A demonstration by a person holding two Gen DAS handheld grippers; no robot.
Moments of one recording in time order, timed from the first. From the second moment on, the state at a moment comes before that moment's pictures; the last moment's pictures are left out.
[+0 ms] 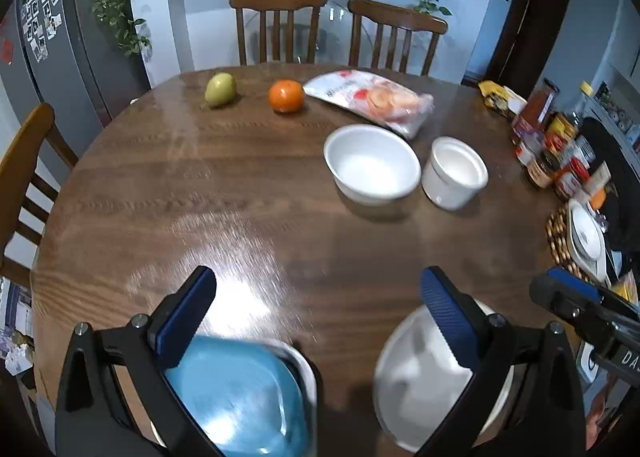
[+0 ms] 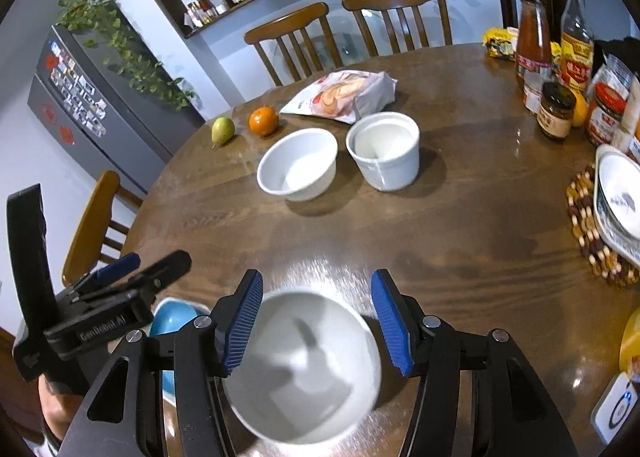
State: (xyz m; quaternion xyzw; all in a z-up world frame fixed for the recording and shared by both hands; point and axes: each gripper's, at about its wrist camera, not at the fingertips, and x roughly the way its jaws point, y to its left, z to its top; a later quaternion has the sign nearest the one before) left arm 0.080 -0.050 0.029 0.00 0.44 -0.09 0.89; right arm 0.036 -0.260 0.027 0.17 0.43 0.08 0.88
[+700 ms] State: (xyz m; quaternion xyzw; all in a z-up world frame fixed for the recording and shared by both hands) left arm 0.233 -0.070 -0.024 0.01 0.51 -0.11 0.85; right arm 0.188 -0.254 -0.034 0.26 0.50 0.04 0.82
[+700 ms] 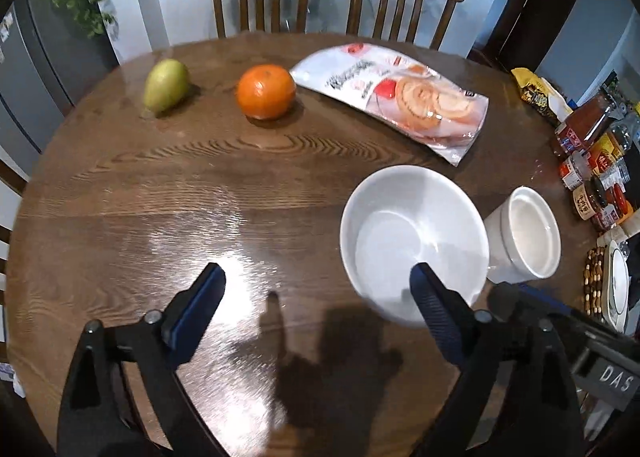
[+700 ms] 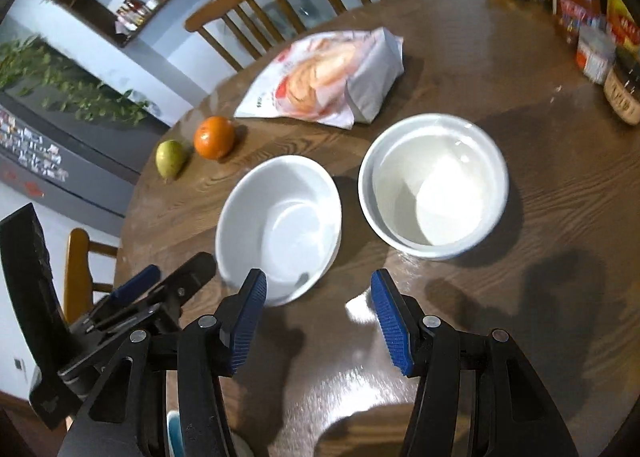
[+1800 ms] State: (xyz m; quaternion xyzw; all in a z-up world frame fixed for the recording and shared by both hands) left arm 0.251 -0.097 -0.059 0.03 0.54 -0.15 0.83; right arm 0.210 -0.249 -0.060 0.27 0.52 0.05 0.81
